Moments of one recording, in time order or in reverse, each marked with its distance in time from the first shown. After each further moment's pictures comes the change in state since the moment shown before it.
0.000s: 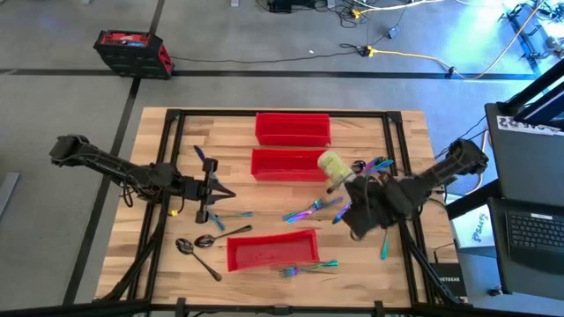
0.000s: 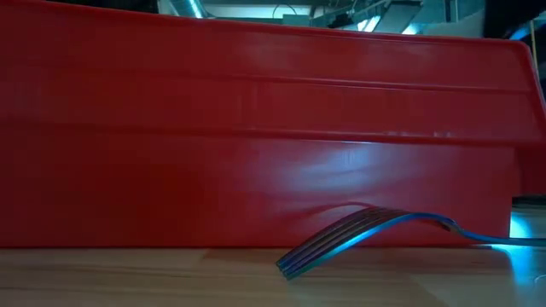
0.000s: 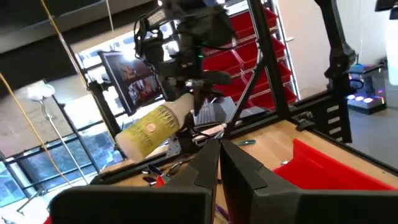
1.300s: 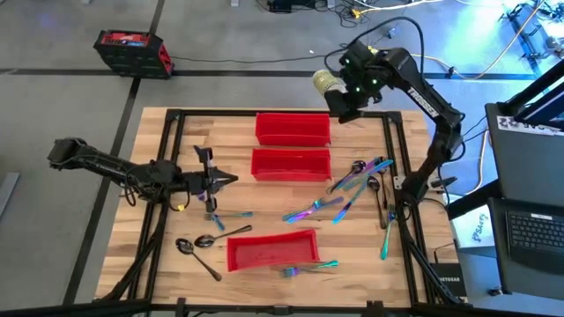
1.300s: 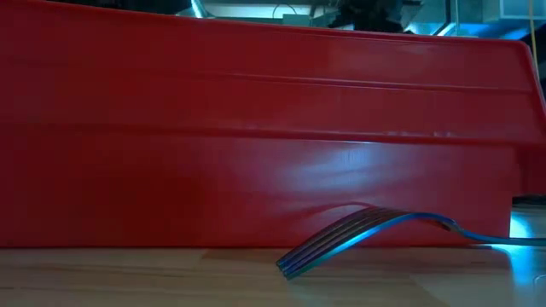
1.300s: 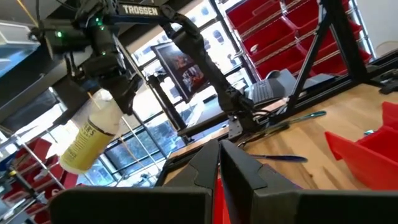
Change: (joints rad) left arm 0.074 -0.005 0.000 0.012 -0.150 0.206; right arm -1.202 0.249 0.667 0.000 -0.574 -0.755
